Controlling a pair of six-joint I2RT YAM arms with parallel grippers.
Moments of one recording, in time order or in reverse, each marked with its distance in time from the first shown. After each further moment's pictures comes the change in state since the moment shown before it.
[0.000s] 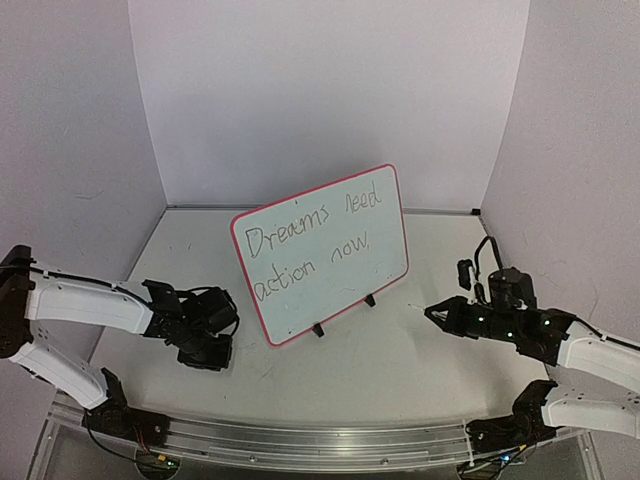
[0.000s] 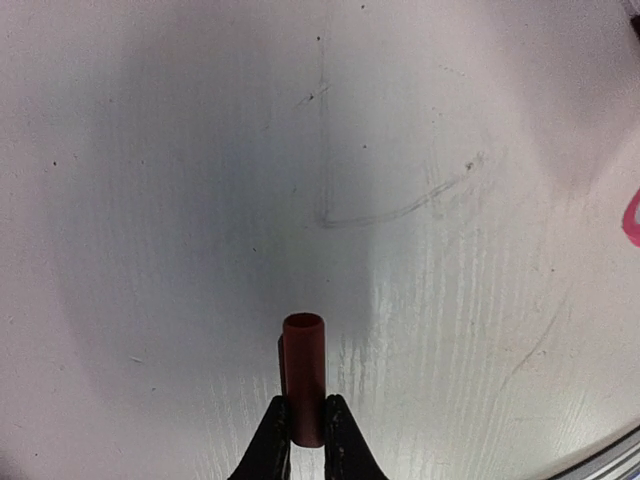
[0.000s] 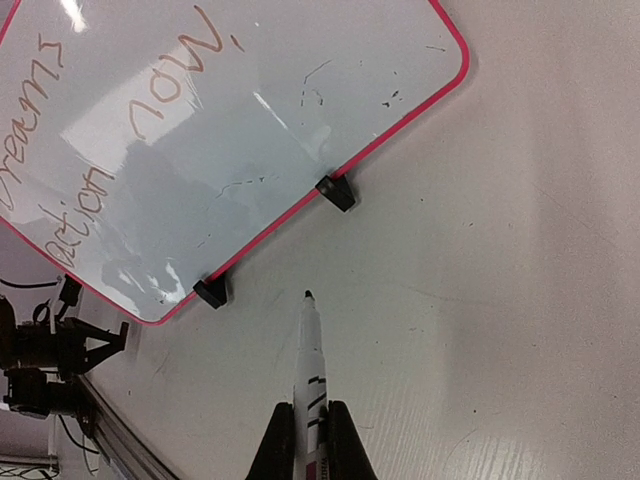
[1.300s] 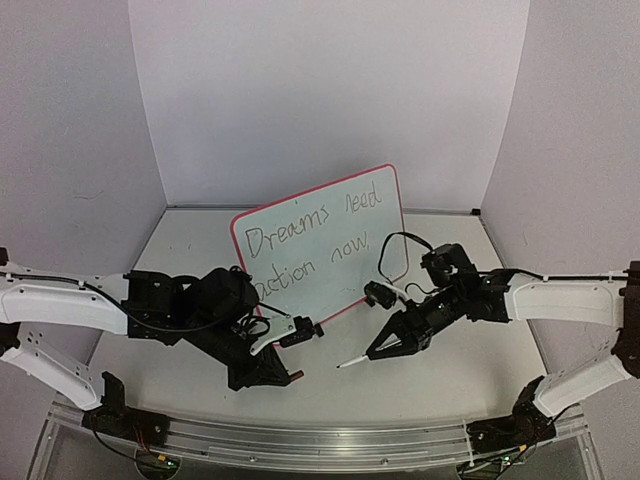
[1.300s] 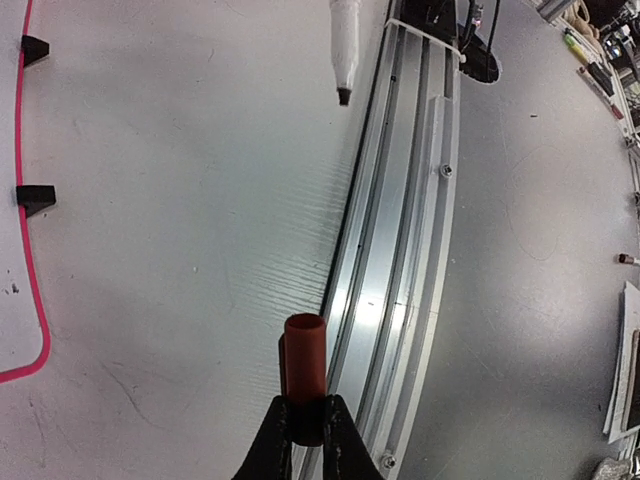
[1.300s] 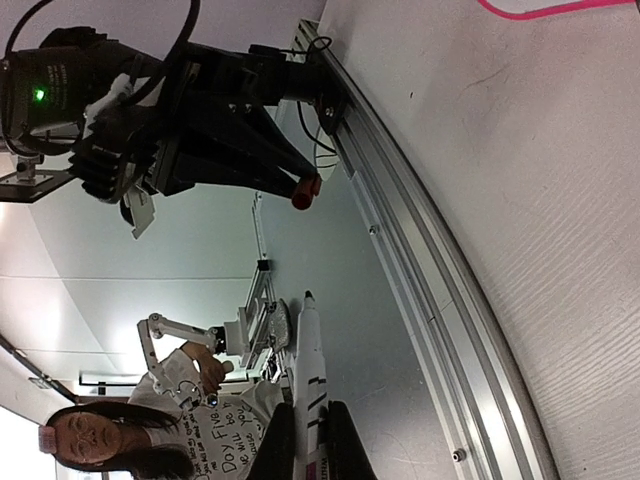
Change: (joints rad) left arm -0.269 -0.123 0.219 0.113 0.404 0.811; right arm 0.127 0.511 0.334 -0.047 -1.001 -0.084
